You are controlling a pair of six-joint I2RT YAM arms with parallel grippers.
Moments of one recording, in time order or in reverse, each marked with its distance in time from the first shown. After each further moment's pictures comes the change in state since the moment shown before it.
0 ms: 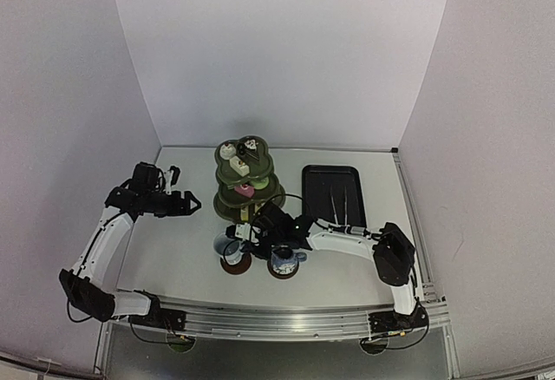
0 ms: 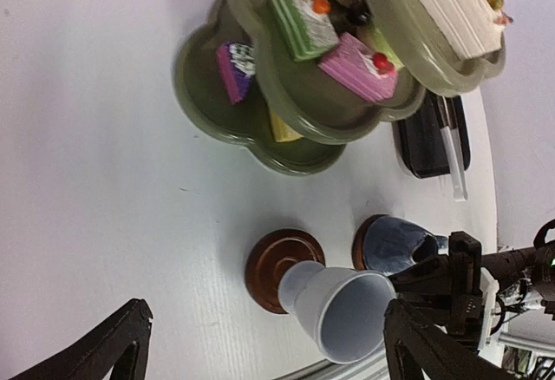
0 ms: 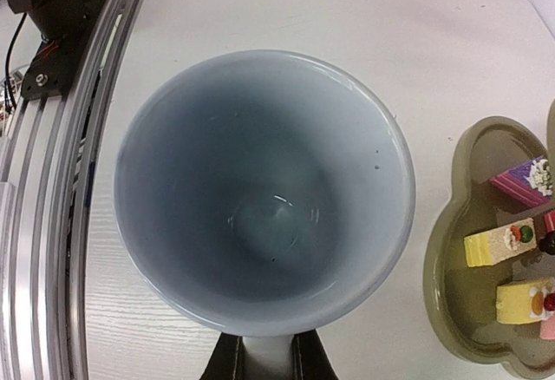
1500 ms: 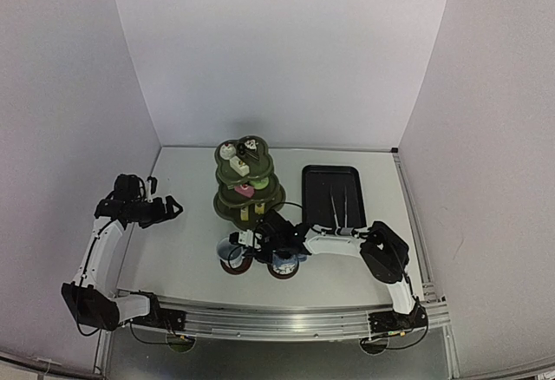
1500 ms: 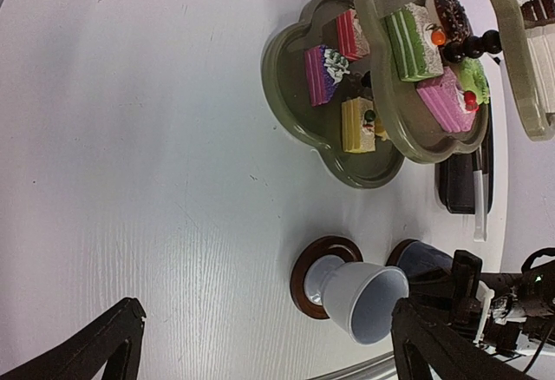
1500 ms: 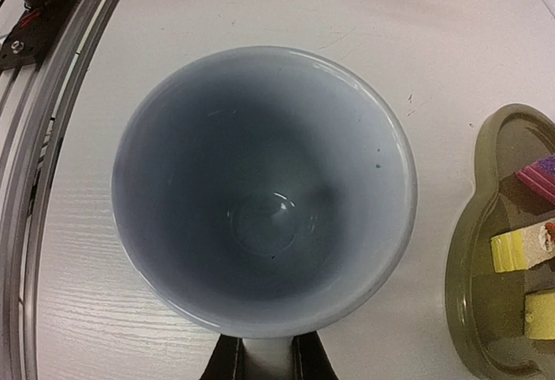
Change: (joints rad) left arm 0.247 -0.103 -0.164 0.021 0.027 0.001; right arm -0.023 0.068 -0.119 0.195 -0.033 -0.054
